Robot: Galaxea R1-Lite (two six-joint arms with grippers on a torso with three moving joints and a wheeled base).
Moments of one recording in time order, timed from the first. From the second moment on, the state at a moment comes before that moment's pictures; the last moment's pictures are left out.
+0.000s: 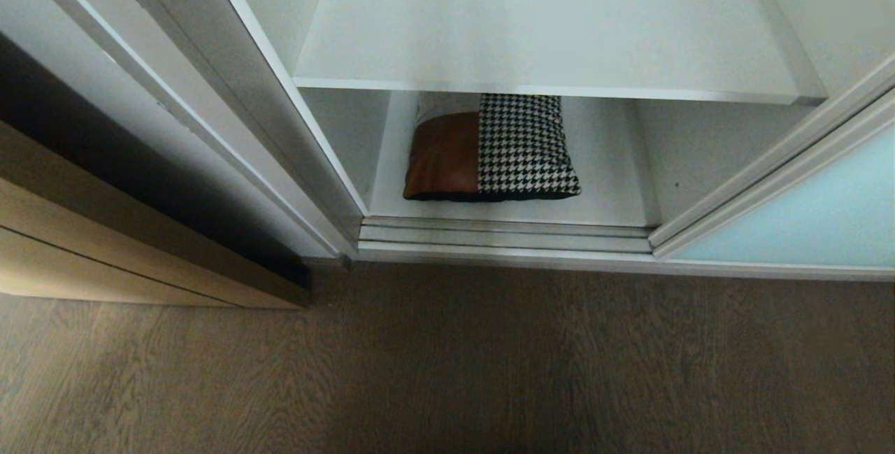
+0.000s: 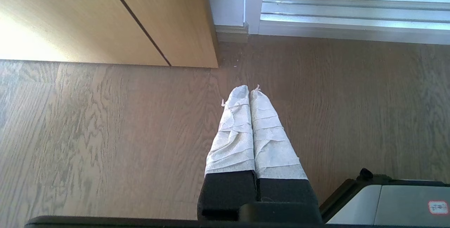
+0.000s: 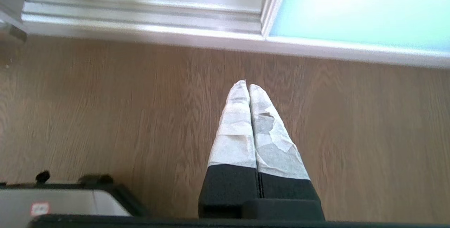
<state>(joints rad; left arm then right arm) 0.02 0.00 0.00 0.00 0.00 0.03 0.11 0.27 -0.10 -0.18 -0.14 0.01</state>
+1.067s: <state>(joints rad) 0.02 0.00 0.00 0.00 0.00 0.03 0.02 0.35 0.00 -0.20 -0.05 0.01</state>
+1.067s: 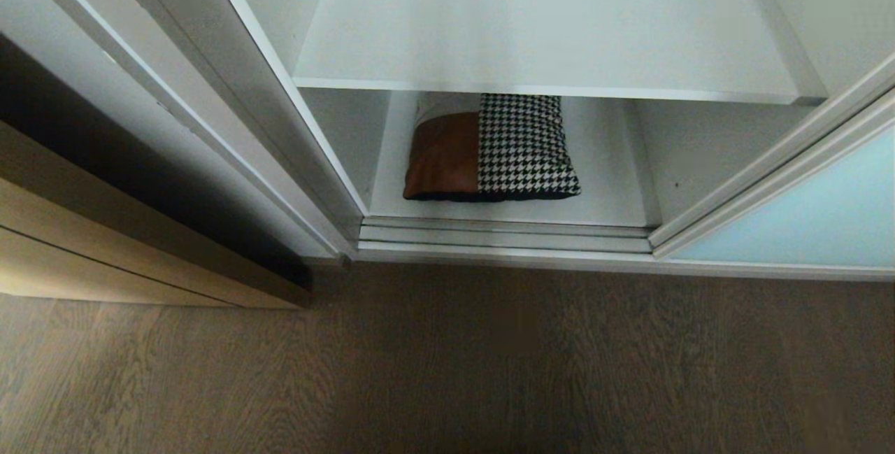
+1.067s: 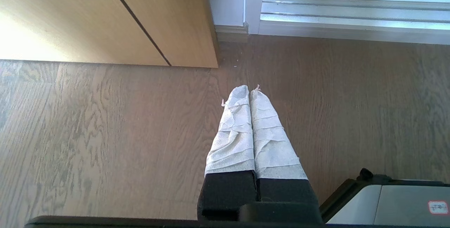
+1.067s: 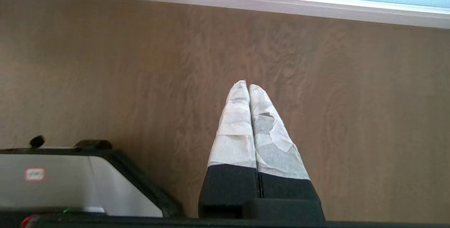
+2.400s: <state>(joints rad) 0.02 0.00 0.00 0.00 0.00 0.03 -0.21 0.70 -0.82 0.04 -0.36 -0.08</state>
